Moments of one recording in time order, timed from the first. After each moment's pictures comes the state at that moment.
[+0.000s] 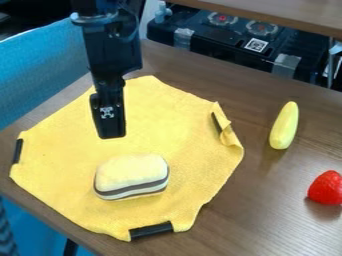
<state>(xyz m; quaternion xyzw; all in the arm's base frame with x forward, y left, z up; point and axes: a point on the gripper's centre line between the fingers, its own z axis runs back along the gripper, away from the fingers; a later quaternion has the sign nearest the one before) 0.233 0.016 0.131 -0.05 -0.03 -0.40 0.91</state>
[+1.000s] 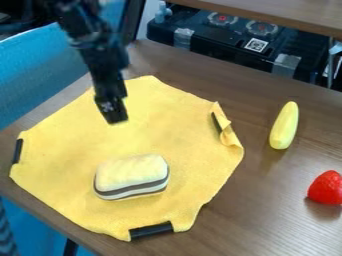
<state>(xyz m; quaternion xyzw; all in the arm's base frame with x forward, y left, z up) 0.299 0.079 0.085 -0.04 -0.15 -0.41 0.90</state>
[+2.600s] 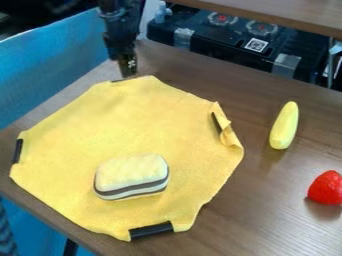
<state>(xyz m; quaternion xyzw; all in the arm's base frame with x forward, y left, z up) 0.424 0.168 0.059 0.07 -0.12 -0.25 0.96</state>
